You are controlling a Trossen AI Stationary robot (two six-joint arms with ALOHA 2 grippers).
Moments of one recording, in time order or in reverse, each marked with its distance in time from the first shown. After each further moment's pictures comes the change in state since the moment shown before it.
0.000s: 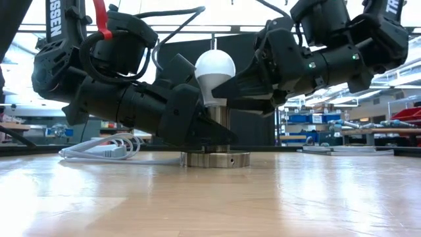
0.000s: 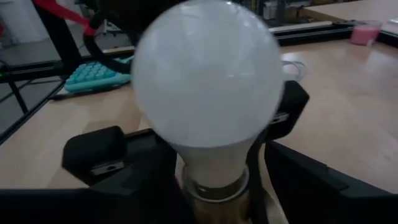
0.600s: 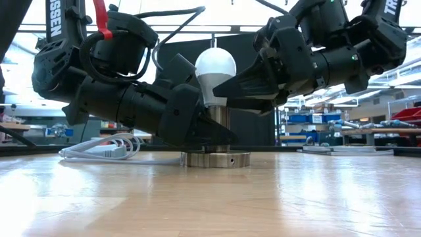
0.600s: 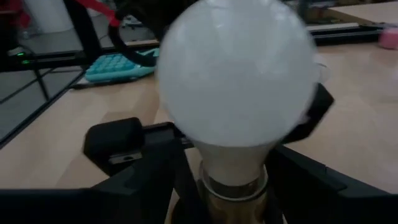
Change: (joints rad) left arm 0.000 0.000 0.000 -0.002 0.002 0.000; right arm -0.013 0.000 0.000 0.005 -0.101 -0.050
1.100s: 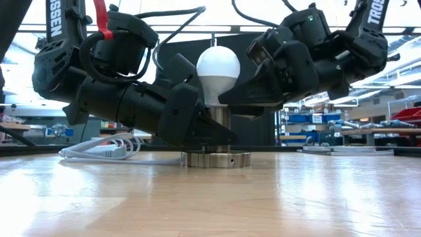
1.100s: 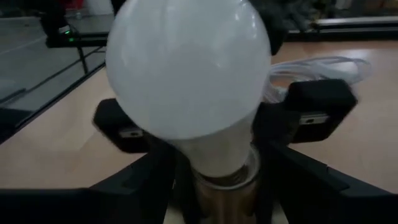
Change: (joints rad) left arm 0.000 0.000 0.000 0.000 0.012 0.000; right arm -0.116 -0.001 0.000 -0.042 -0.304 -0.085
